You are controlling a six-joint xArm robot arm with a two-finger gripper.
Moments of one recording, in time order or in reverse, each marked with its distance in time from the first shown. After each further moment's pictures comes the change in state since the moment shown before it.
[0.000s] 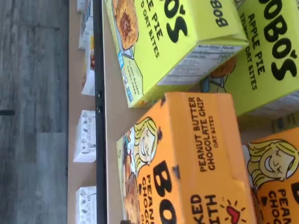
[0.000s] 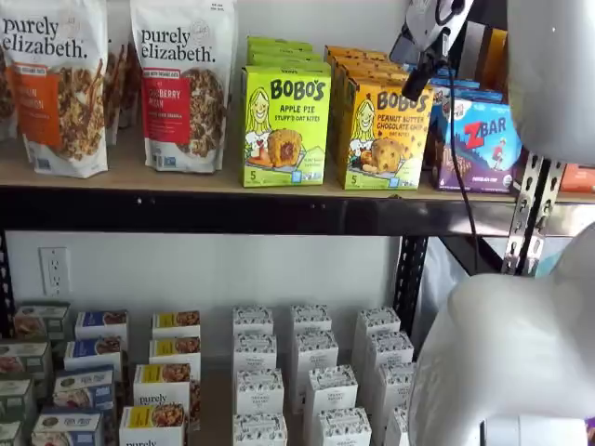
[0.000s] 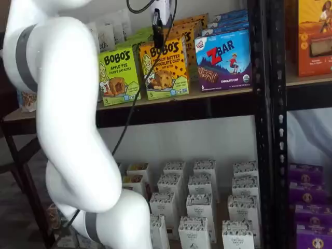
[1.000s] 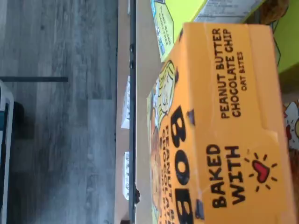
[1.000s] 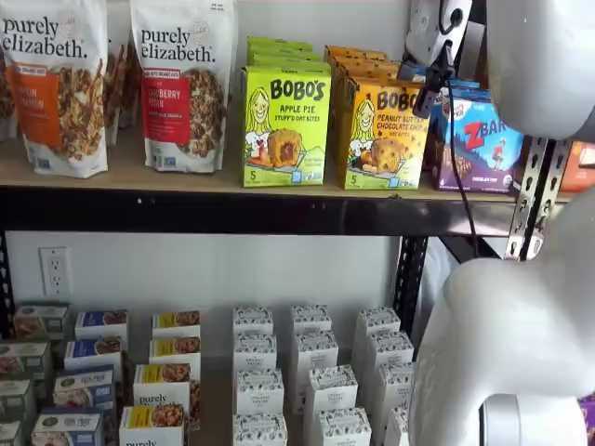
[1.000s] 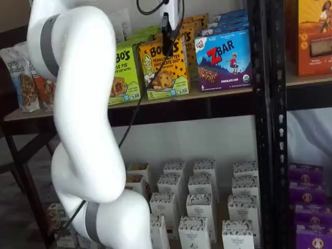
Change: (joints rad) arm 0.013 0.160 -0.147 -0.122 0.154 -0.009
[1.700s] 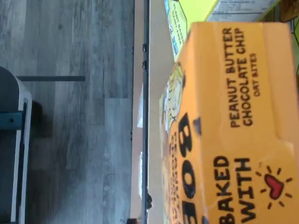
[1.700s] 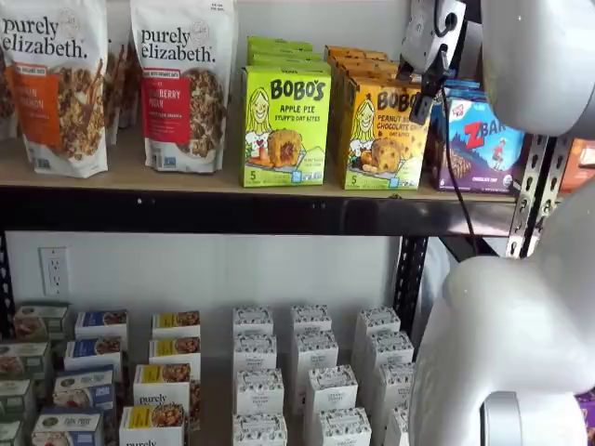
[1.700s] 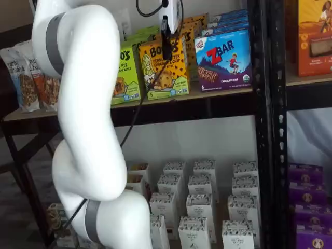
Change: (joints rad) arm 0.022 0.036 -0.029 -0.018 0.049 0.018
